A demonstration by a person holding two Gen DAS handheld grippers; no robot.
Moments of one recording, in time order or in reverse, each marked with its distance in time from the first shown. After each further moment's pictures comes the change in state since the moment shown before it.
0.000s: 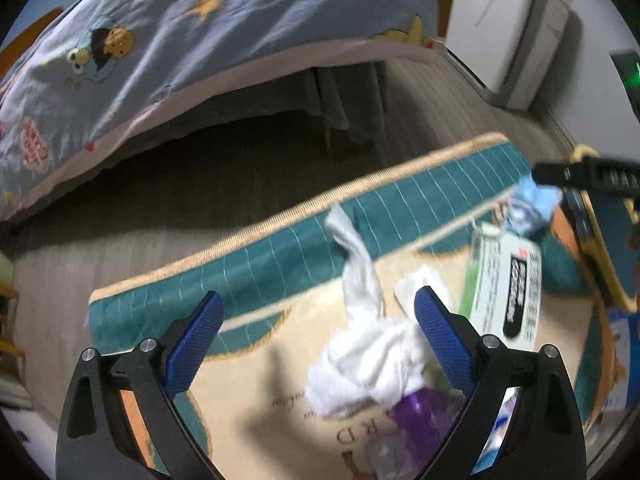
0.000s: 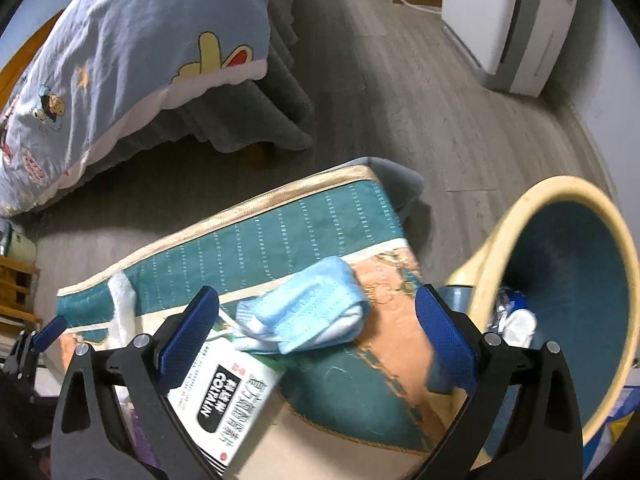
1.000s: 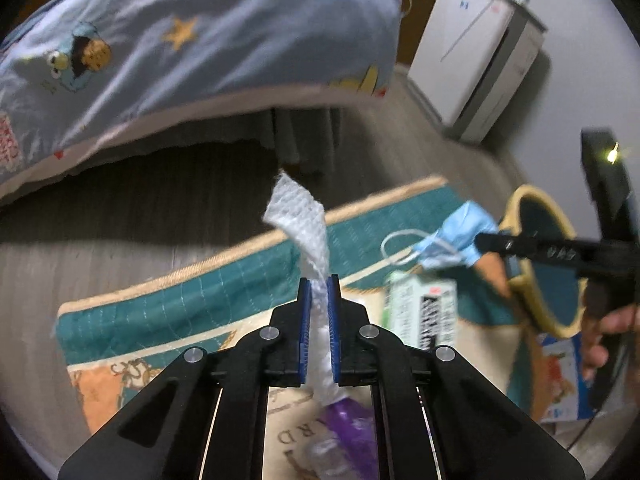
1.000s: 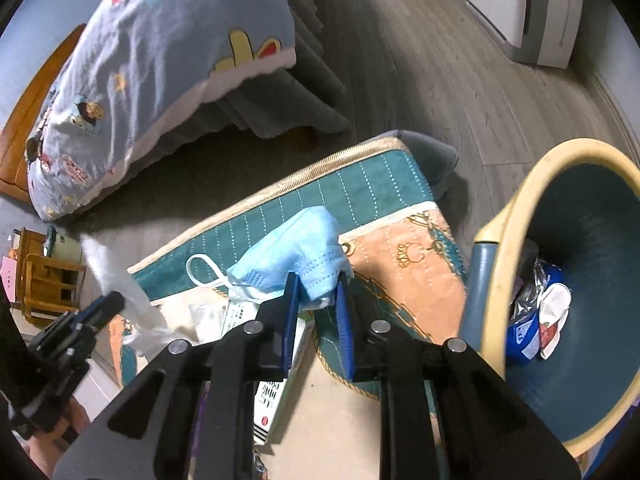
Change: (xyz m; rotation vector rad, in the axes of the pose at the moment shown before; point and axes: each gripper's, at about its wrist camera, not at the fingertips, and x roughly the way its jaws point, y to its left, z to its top) left arm -0.045 0.004 0.020 -0.054 -0.075 -0.207; right arm -0.027 -0.012 -0.022 0.039 0.036 0.173
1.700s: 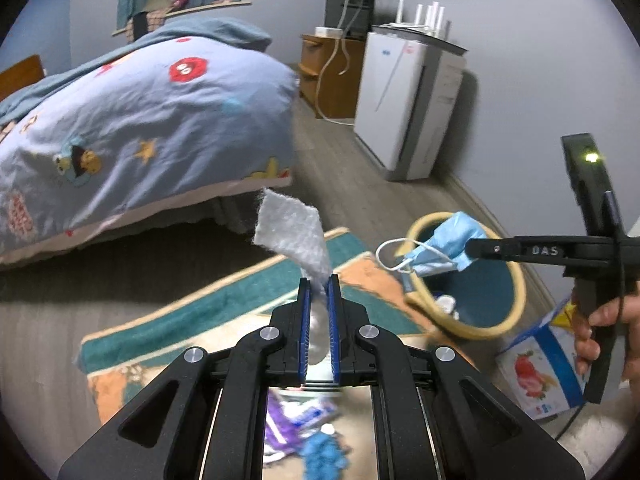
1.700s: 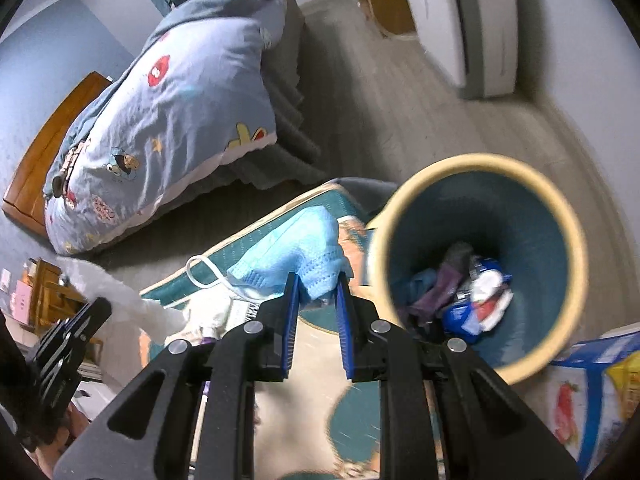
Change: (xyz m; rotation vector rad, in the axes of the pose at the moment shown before) left arm -0.108 -0.121 -0.021 0.163 -0.209 -0.021; right arm -0.154 -0.041 -0.051 0.043 -0.210 -0.012
